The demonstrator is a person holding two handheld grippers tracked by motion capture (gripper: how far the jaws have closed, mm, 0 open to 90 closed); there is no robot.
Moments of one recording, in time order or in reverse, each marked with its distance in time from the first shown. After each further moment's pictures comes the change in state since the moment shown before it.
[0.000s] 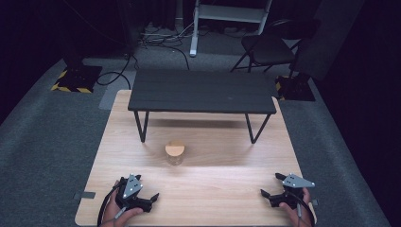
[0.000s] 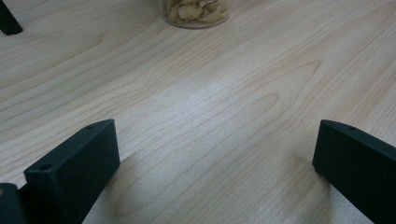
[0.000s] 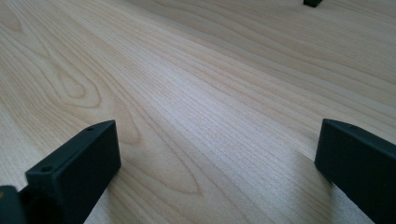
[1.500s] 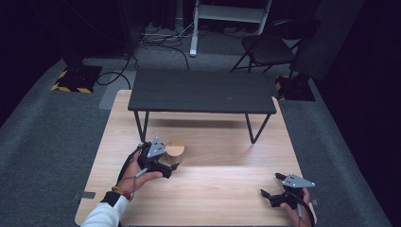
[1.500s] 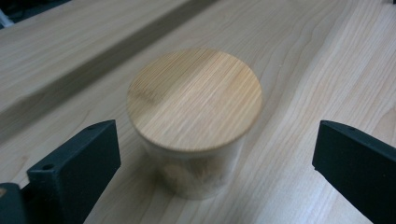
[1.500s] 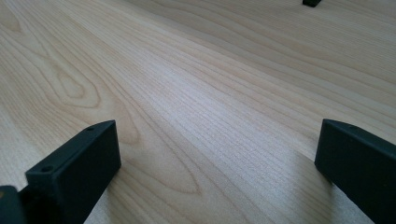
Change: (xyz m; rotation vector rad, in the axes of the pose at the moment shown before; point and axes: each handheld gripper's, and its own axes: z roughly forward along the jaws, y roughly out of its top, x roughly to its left) left arm 0.035 0.128 0.059 0.016 -0.115 0.112; right arm 0.000 0.000 0.000 0.000 -0.003 0.001
